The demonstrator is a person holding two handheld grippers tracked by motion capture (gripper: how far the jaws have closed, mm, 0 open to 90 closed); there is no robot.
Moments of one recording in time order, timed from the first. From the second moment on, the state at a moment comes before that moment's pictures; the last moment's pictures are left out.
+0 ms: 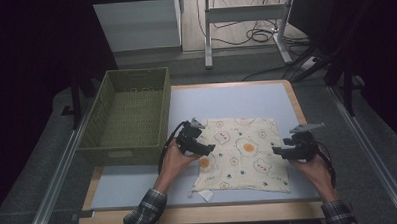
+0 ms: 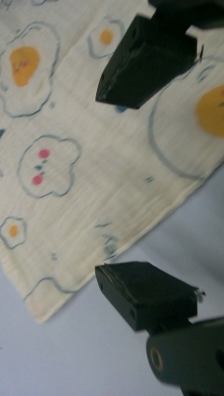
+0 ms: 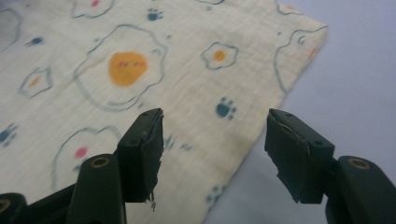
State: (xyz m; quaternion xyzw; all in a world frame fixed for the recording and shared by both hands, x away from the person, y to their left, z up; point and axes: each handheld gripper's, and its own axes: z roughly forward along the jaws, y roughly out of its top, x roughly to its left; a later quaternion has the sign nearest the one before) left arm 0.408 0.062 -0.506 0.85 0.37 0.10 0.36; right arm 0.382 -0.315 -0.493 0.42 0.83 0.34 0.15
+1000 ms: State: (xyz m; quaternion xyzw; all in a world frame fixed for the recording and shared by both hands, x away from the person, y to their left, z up) left arm 0.501 0.061 -0.530 0.82 0.43 0.15 0.33; right arm 0.493 -0.322 -0.506 0.47 0.80 0.33 0.18
